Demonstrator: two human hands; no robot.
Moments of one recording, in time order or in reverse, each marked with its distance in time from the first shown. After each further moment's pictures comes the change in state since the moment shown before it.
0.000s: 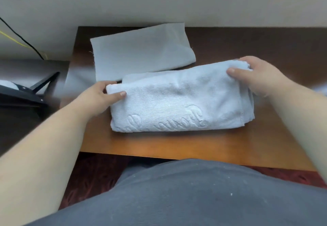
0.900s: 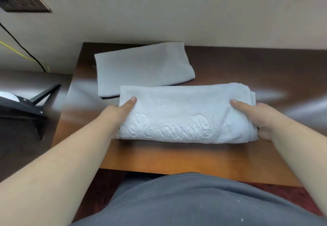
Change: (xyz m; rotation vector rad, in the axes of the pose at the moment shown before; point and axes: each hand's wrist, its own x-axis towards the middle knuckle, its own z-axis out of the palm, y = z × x) left_hand -0.007 0.029 0.050 -0.344 0.105 -0.427; right_hand -0.021 0.035 0.014 0.433 -0.019 0.512
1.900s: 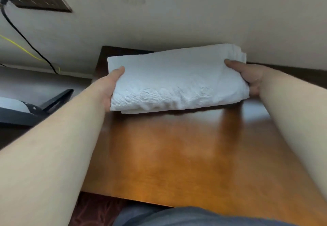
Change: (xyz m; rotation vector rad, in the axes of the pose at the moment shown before) left_hand 0.115 0.090 -0.092 -0.490 -0.257 0.015; right_hand 0.096 -0.166 0.128 0.018 -0.215 -0.073
